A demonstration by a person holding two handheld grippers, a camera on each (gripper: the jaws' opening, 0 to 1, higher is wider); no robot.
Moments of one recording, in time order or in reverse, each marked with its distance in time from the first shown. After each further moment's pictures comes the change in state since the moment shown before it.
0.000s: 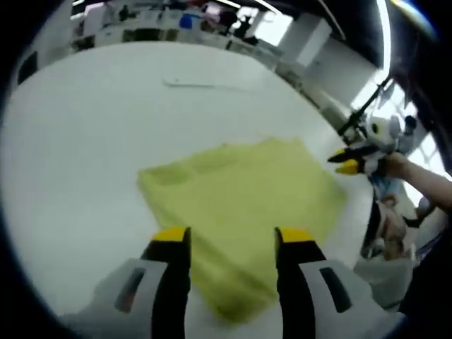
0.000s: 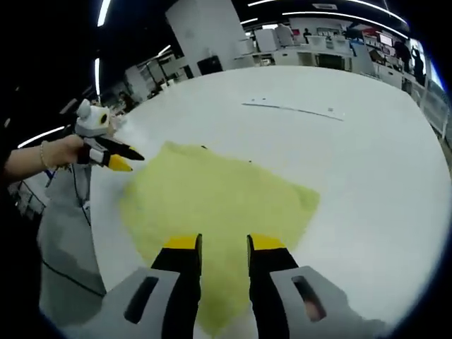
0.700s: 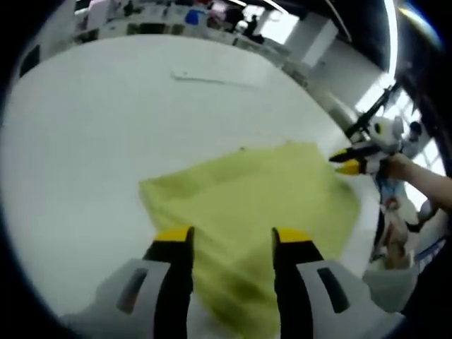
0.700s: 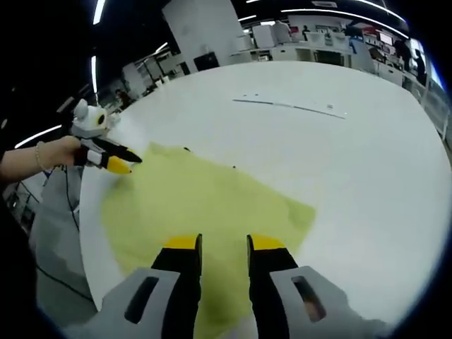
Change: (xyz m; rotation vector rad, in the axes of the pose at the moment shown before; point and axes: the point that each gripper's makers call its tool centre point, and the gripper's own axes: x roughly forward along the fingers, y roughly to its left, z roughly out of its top) left arm 0.028 0.022 0.006 -0.031 0.012 0.012; right arm 0.026 -0.024 0.006 -0.001 0.022 -0.016
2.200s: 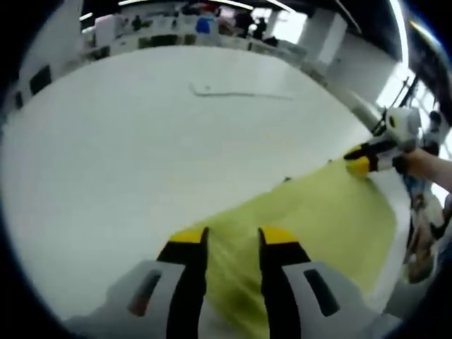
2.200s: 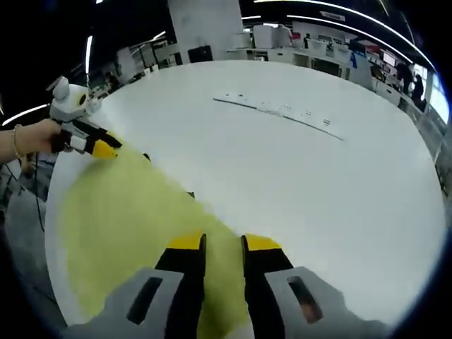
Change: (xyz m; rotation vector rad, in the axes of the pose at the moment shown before) left arm 0.024 0.043 0.044 0.050 -0.050 0.195; right arm 0.049 -0.048 0.033 -0.108 0.033 -0.139
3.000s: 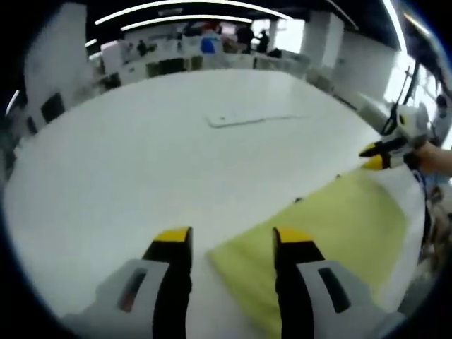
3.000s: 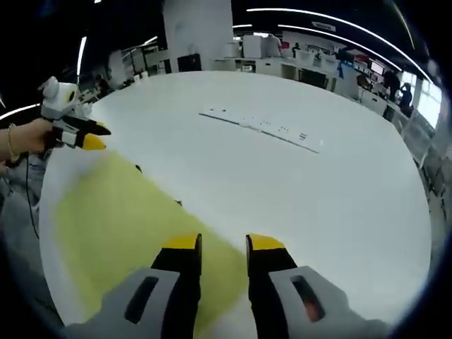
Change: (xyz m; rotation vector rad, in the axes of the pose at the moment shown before) left arm -0.036 0.009 0.026 0.102 -0.115 0.083; right arm -0.042 -0.010 0.008 0.010 -0.072 -0.081
